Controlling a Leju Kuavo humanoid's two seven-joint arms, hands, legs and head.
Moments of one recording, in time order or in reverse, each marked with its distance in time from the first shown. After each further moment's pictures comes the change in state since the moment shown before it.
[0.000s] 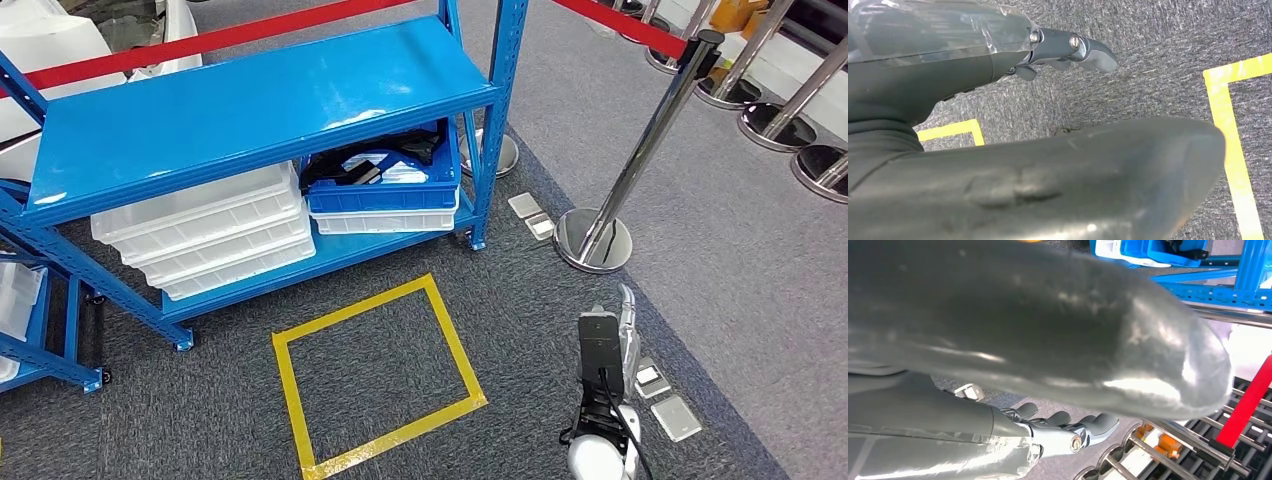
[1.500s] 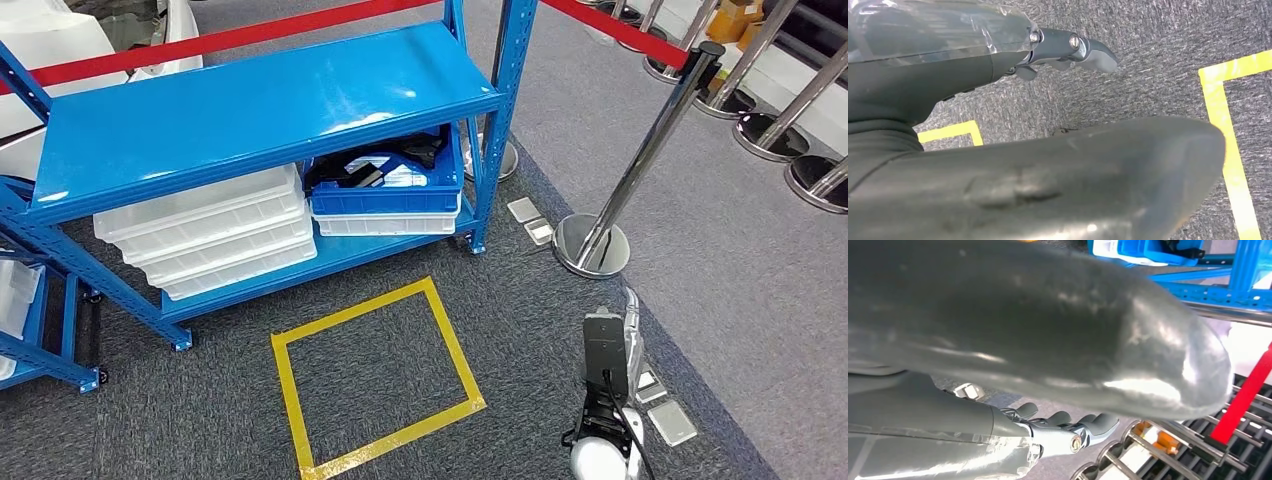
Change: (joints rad) left arm 0.000 -0.001 0.000 0.000 -0.009 0.006 0.002; right arm 0.002 0.000 0.000 -0.002 -0.008 0.000 0.006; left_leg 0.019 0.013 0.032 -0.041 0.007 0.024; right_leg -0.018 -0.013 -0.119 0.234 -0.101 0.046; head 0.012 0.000
